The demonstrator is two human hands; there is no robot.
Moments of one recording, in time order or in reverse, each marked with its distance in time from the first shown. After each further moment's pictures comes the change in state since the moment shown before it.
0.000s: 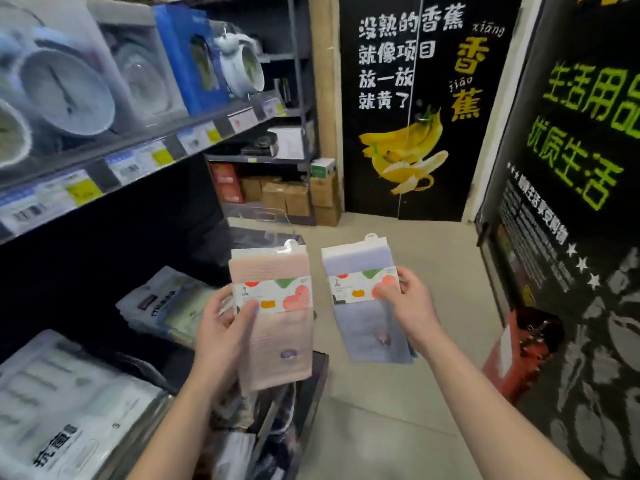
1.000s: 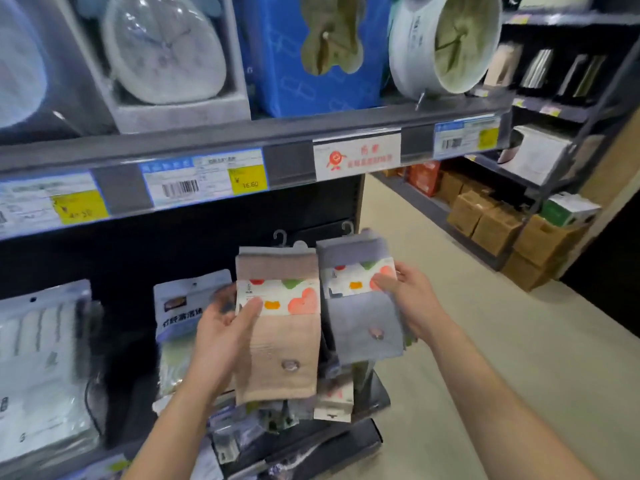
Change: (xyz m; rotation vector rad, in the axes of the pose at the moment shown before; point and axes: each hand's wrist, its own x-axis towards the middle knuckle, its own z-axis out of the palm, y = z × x) left_hand 0.241 -0.039 0.039 0.029 0.835 -0.083; right_hand 0.424 -0.011 0.284 -0.026 -0.990 0.101
